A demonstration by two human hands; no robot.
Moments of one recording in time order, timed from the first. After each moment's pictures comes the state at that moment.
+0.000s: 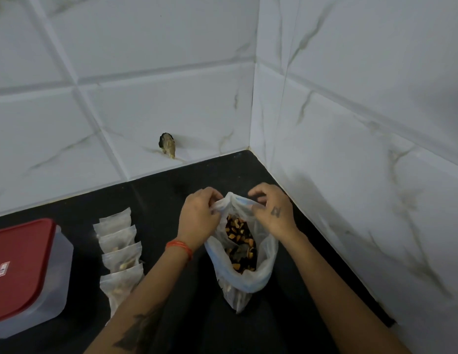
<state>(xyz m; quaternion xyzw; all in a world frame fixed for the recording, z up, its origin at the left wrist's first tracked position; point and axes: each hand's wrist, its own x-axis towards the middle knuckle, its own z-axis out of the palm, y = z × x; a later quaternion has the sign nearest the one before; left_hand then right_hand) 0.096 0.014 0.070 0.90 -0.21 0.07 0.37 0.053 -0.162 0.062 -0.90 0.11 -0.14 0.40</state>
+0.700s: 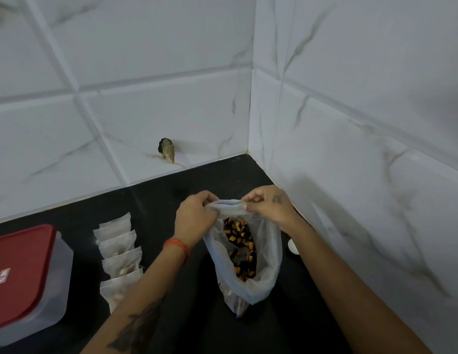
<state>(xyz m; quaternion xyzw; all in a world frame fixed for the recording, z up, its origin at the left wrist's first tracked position) 0.099 0.014 0.085 0.91 -0.12 -0.04 0.40 0.066 -0.169 0.083 -0.87 0.10 -0.02 0.48</state>
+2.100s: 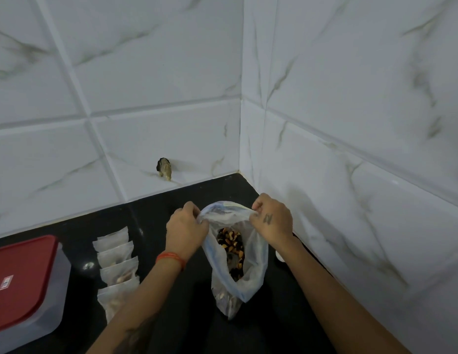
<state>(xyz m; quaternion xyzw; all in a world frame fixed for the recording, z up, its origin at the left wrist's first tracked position) 0.069 0.022 0.099 0.93 -0.10 0.05 0.35 0.025 -0.162 0.100 -0.94 0.16 -0.16 0.27</state>
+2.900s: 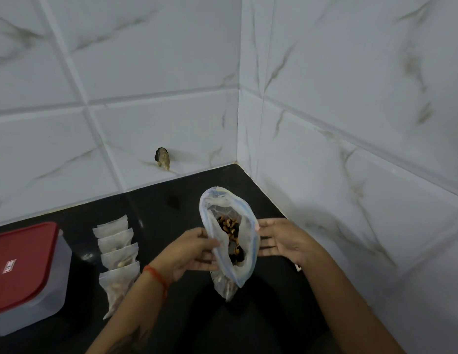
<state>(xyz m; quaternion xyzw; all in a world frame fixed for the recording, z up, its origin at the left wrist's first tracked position) 0.017 0.040 0.101 0.69 -0.01 -0.39 0.61 -0.032 -0.172 0.092 -0.64 0.21 0.15 0.72</state>
